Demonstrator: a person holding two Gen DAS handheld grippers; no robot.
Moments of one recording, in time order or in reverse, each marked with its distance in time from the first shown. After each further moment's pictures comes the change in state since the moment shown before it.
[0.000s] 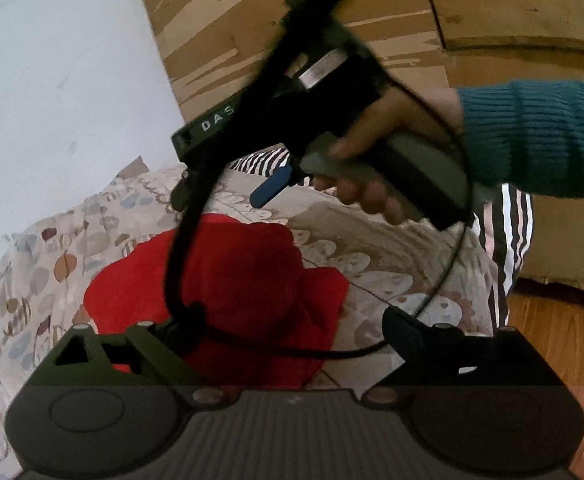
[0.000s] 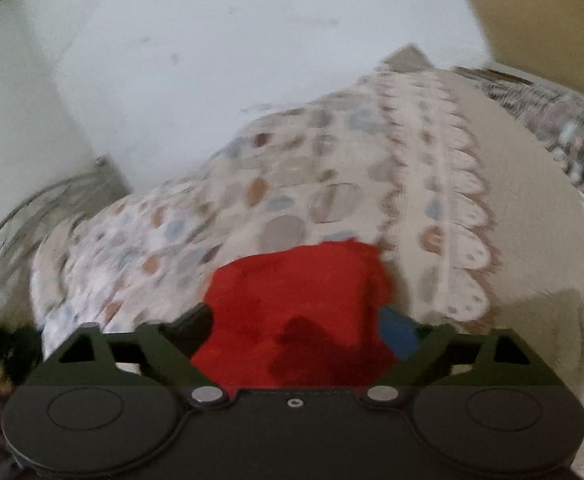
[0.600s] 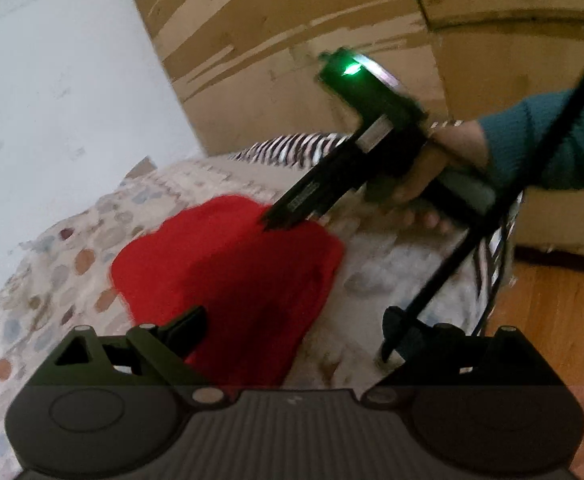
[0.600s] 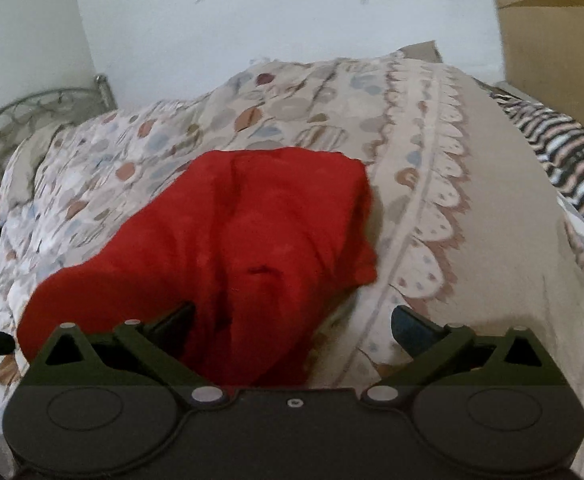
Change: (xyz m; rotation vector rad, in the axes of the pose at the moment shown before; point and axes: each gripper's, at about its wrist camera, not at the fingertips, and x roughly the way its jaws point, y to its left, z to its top) left arm -0.037 -0.013 -0.028 0.085 0.043 0.065; right arm -0.008 -0.009 -0.071 -0.203 0.071 -0.135
